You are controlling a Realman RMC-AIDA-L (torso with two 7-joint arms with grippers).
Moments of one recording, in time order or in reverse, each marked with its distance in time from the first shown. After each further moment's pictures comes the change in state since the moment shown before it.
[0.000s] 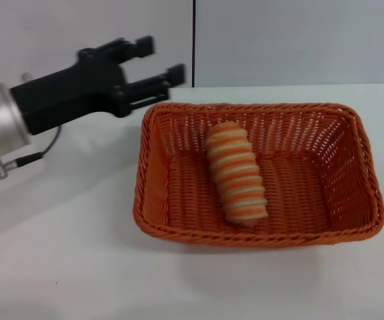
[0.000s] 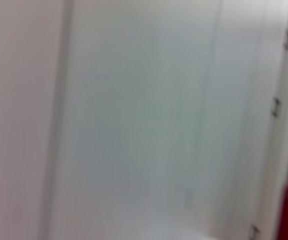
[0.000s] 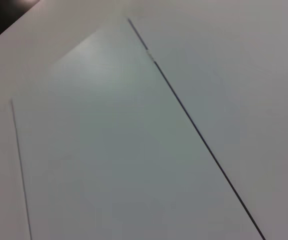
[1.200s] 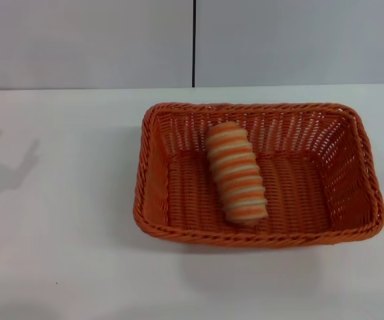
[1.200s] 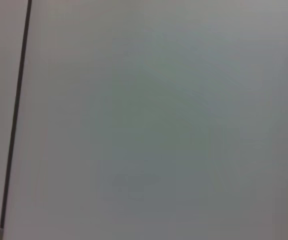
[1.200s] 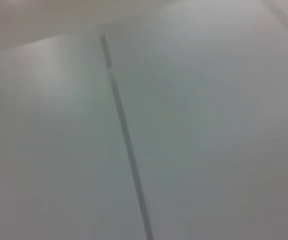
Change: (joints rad) left arm 0.011 0.003 -0.588 -0.835 -0.274 0.325 0.850; right arm 0.107 0.010 0.140 0.144 0.039 0.137 -0.410
